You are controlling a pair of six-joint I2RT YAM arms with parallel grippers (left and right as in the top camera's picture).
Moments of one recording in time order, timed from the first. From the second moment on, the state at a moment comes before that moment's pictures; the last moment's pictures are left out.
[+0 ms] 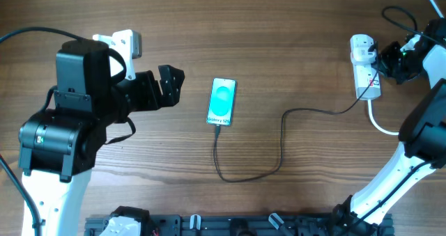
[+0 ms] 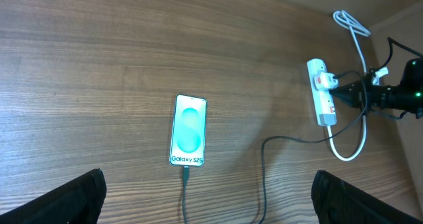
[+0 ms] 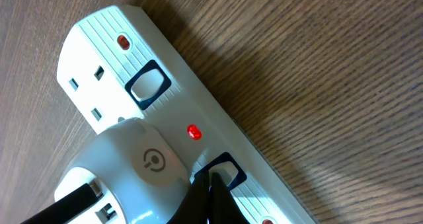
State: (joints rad) left arm -0.19 1.15 1.50 -1.12 0.26 -0.35; right arm -0.48 2.21 1.65 -0.75 -0.39 0.38
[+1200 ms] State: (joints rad) left arm -0.19 1.15 1.50 -1.12 0.26 -0.35; right arm -0.18 1.02 1.64 -1.57 -0.27 0.16
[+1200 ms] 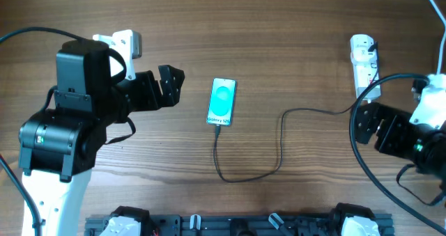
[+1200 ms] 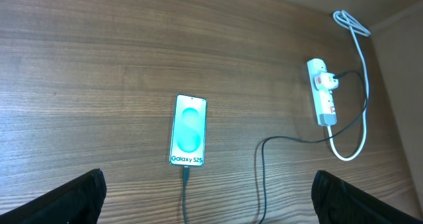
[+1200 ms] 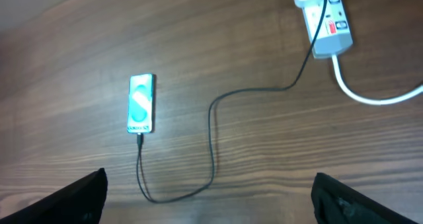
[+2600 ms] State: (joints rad) left arm -0.19 1.15 1.50 -1.12 0.26 -0.35; right arm 0.08 0.19 0.27 0.01 -0.04 0.23
